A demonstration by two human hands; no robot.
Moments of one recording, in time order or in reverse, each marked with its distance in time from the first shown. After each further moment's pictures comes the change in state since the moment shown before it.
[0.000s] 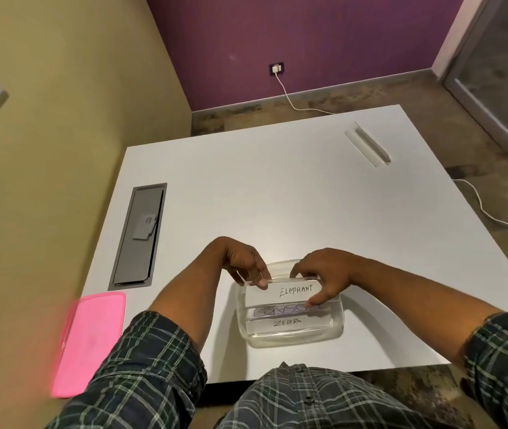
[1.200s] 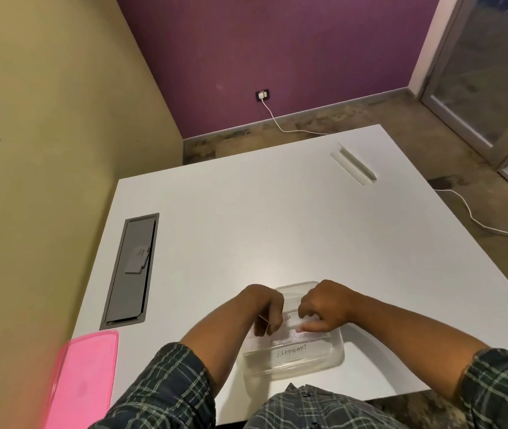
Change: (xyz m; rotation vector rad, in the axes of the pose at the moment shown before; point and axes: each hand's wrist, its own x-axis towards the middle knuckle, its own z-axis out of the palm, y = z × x) left_hand 0.033 0.054 0.056 0.584 0.018 -0.145; right_hand -0.013 -0.010 0.026 -0.249 0.133 -0.011
